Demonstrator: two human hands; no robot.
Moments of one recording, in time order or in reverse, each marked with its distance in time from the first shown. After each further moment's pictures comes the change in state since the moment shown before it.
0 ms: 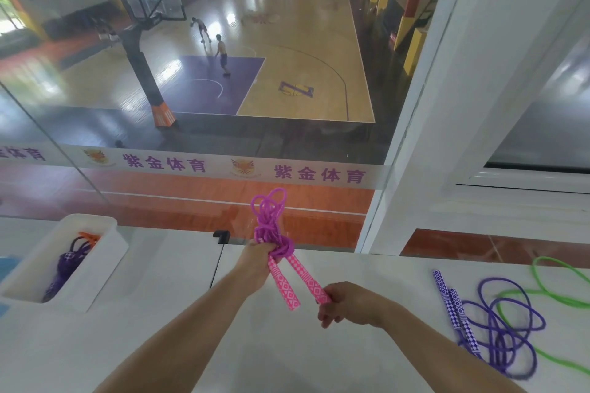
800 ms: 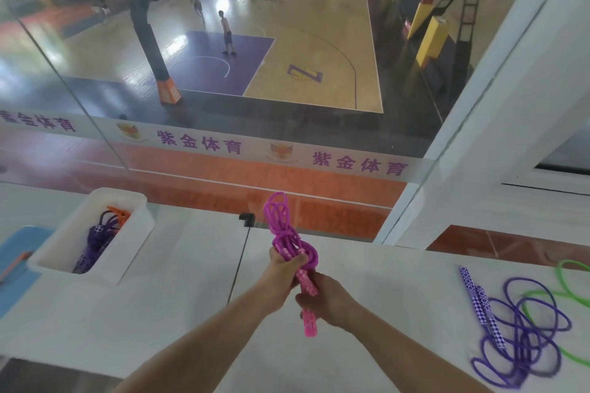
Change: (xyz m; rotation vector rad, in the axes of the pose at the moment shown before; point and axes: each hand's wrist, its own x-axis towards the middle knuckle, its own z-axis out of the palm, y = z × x) left_hand 0.004 -0.036 -0.078 0.068 -0.095 -0.029; right_hand 0.060 -0.083 0.105 0.117 0.208 -0.011
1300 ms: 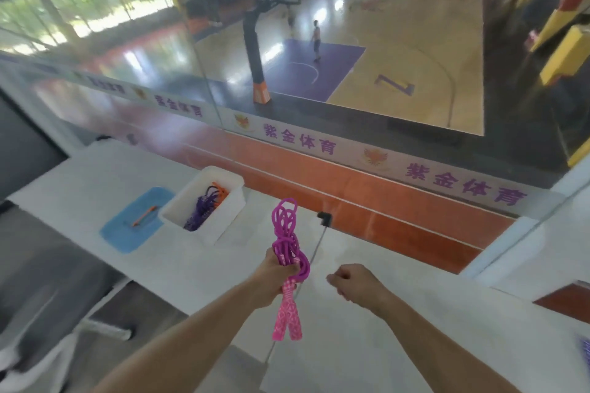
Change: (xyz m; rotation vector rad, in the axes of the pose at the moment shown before) left_hand -0.072 0.027 -0.155 0.155 0.273 0.010; right_hand 0.047 -0.058 0.051 -0.196 -0.109 -0.071
